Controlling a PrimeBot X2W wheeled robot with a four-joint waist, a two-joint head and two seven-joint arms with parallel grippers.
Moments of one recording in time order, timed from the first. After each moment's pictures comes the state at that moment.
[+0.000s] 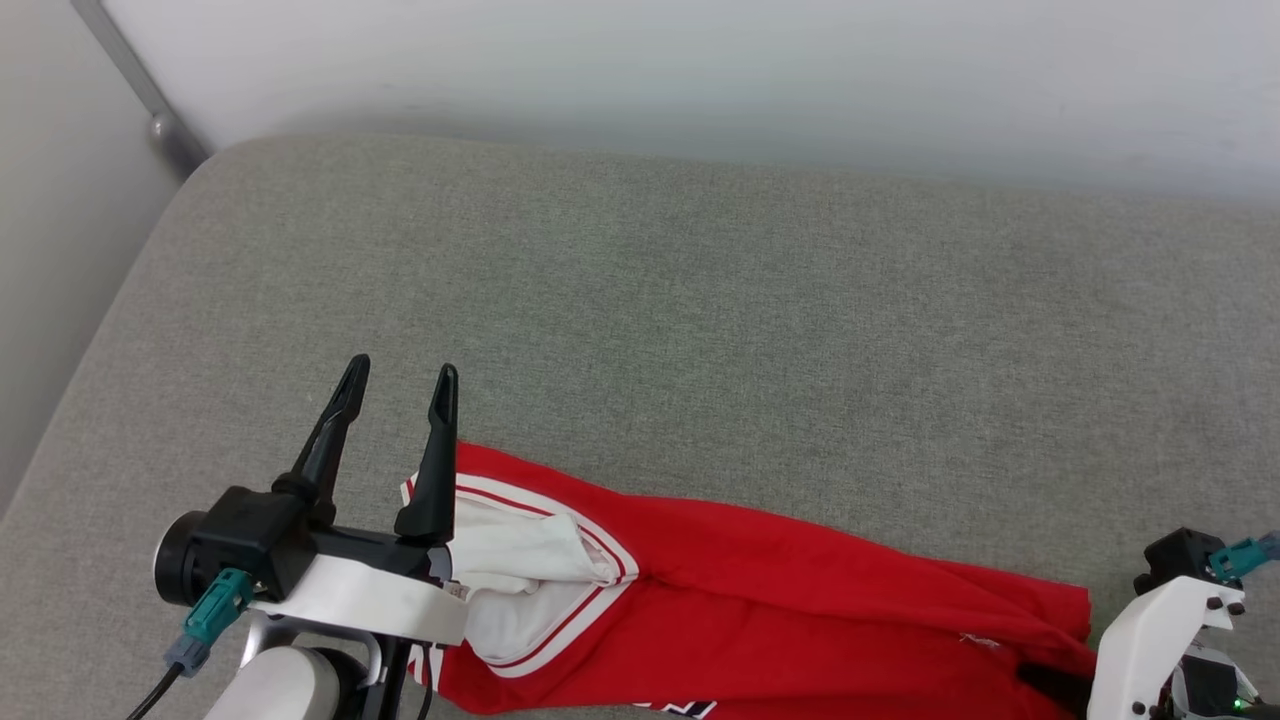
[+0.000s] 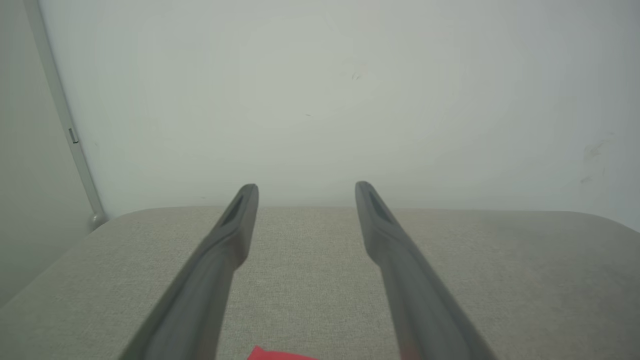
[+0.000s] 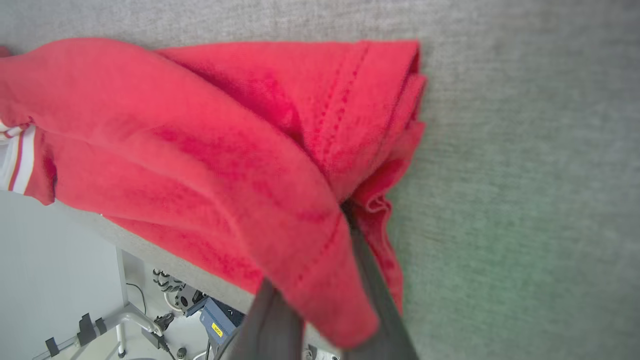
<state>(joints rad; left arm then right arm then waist) -0.16 0.41 -0.39 -0.10 -0.51 0.19 -0.26 -0.01 -0.16 -0.16 0.10 0.58 0.13 1.01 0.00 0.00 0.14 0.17</state>
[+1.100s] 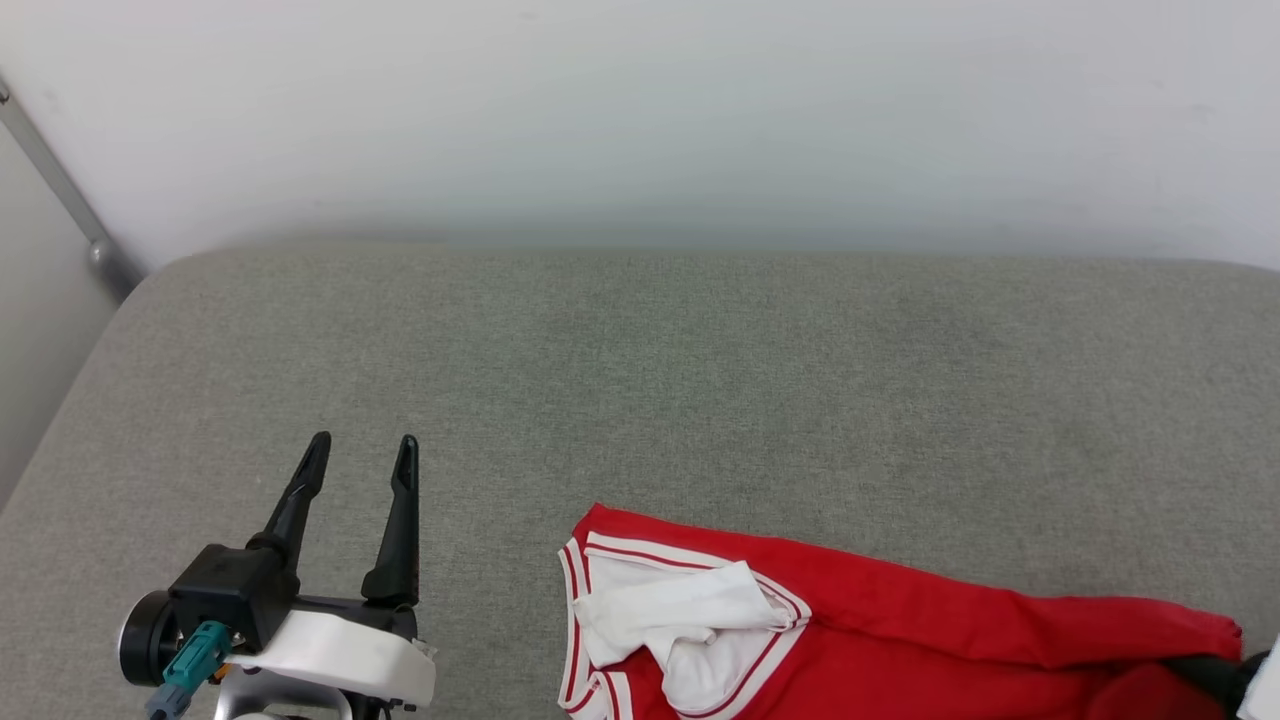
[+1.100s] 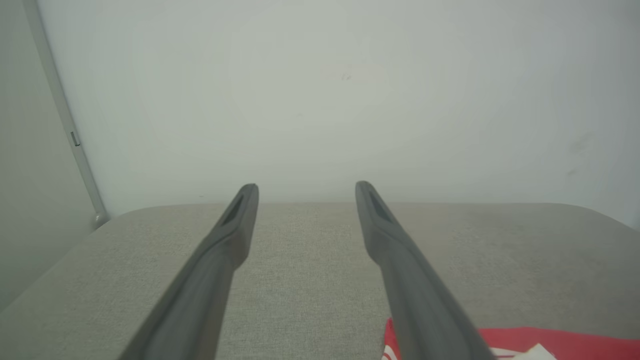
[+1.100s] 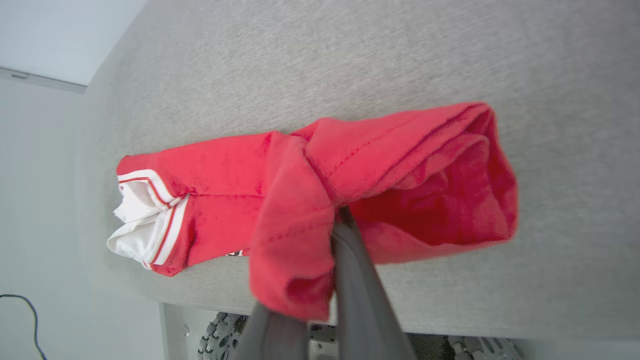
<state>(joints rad) -0.04 0.46 -0.38 -0.13 -0.52 0.26 -0.21 -0.02 -0.14 -0.50 0.00 0.64 0.13 1.10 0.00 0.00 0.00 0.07</state>
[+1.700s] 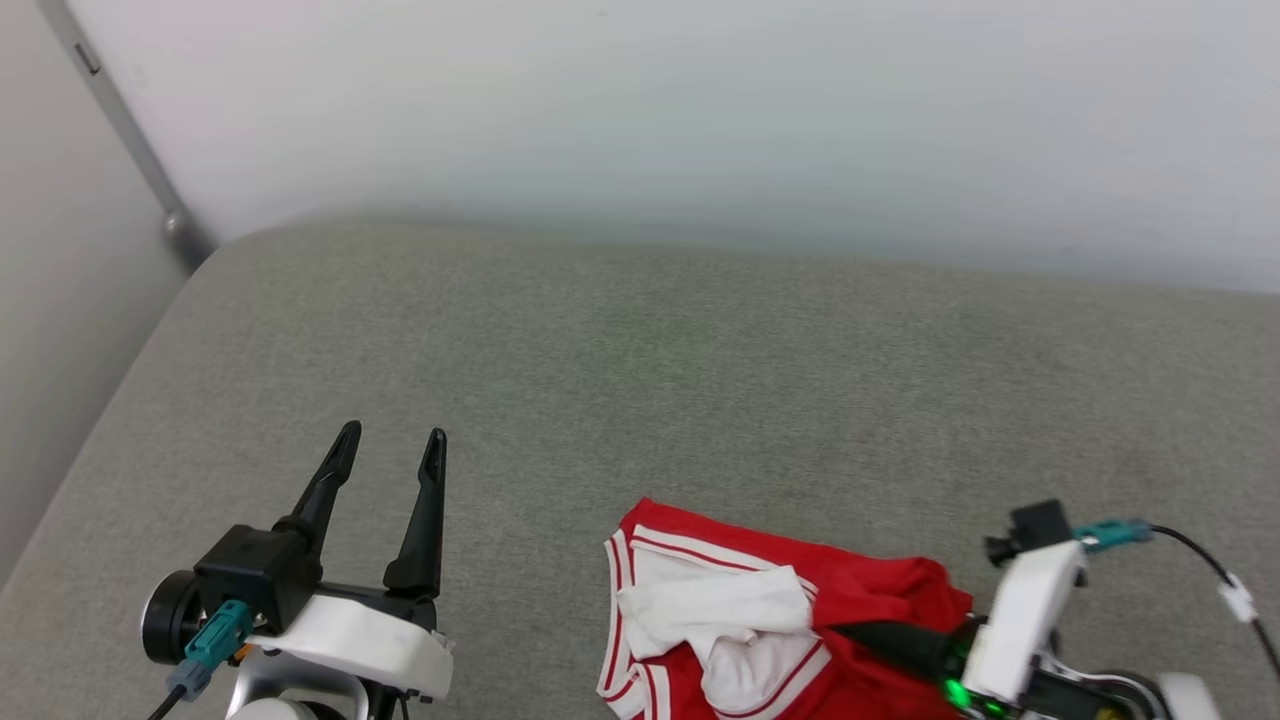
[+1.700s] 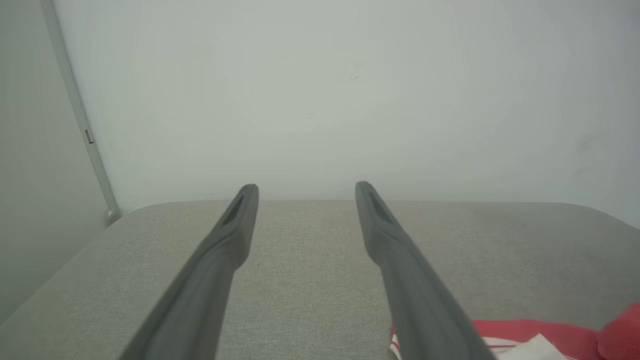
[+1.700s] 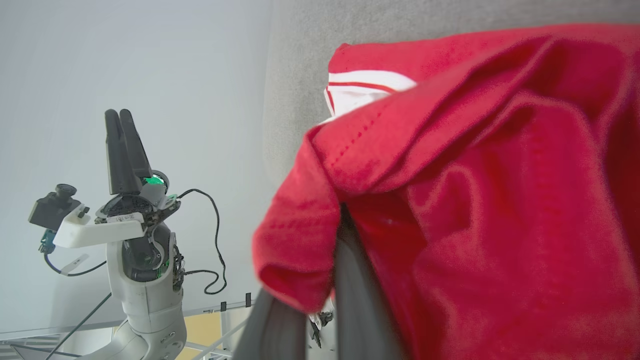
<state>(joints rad) -0.07 0.46 -0.41 -0.13 -0.53 0.24 -0.18 -0.08 -0.05 -0.04 0.18 1.13 0.13 1.00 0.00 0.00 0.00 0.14</state>
